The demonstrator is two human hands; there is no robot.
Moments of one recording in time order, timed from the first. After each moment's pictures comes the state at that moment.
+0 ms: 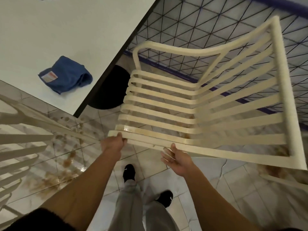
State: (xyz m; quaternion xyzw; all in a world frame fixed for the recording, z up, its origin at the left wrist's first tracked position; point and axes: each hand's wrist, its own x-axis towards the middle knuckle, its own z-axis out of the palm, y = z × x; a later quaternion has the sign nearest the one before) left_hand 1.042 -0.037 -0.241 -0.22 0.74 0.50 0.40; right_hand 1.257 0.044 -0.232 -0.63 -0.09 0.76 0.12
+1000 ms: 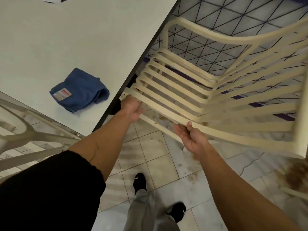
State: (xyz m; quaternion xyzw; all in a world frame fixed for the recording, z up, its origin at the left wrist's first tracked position) left_hand 0.917 0.102 -0.237 -0.06 0.69 0.53 0.50; right_hand 1.153 0.145 -0.244 -0.57 -0.03 0.78 0.24
